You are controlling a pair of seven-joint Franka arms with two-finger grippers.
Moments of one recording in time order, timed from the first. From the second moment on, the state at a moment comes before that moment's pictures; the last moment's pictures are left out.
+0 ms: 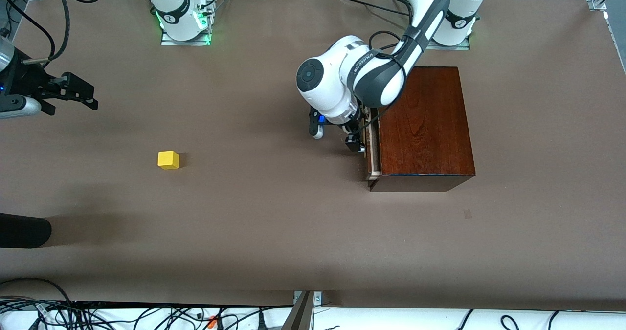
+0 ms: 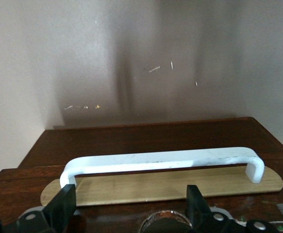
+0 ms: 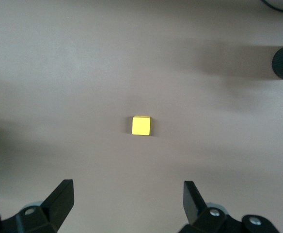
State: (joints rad) left arm -0.67 0.61 -0.09 -1.45 0.34 1.71 0.73; right arm 0.12 0.04 -0.08 -1.57 0.03 1.64 -0.11
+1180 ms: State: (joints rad) left arm -0.66 0.55 -0.11 -1.46 0.27 1.80 0.39; right arm 0.14 0.06 -0.08 -1.51 -0.04 1.57 -0.09
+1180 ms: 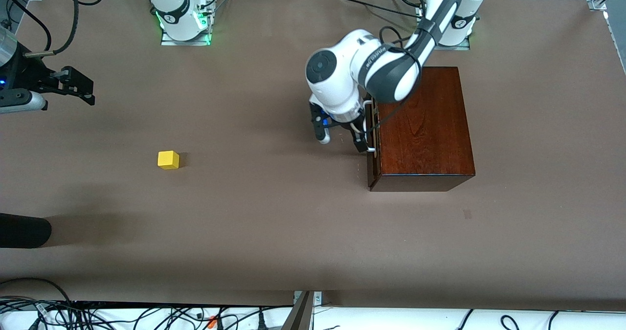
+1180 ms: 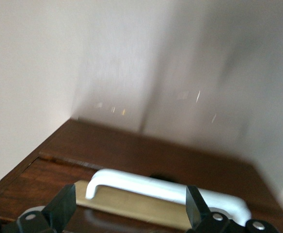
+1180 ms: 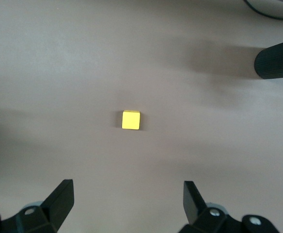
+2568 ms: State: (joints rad) left arm -0.26 0.14 0.10 -1.39 -0.03 1.46 -0.02; right arm 0.14 0.06 -0.09 -1.51 0.00 1.56 -0.09
